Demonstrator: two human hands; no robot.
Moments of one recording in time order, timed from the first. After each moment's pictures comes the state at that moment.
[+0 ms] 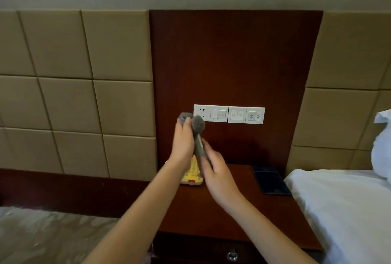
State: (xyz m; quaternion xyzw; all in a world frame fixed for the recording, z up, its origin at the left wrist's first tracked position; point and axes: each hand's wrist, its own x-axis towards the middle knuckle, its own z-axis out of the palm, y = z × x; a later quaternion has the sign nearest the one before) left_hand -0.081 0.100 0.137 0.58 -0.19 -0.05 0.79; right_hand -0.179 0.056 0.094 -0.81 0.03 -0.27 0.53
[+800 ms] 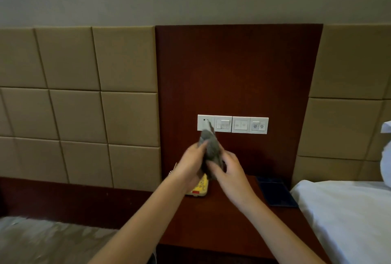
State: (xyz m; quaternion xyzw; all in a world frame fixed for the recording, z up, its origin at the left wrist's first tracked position) left_hand -0.098 0.112 0.134 0.54 -0.19 -0.27 0.77; right_hand -0.181 0.034 0.111 -0.82 0.04 -0.29 0.49
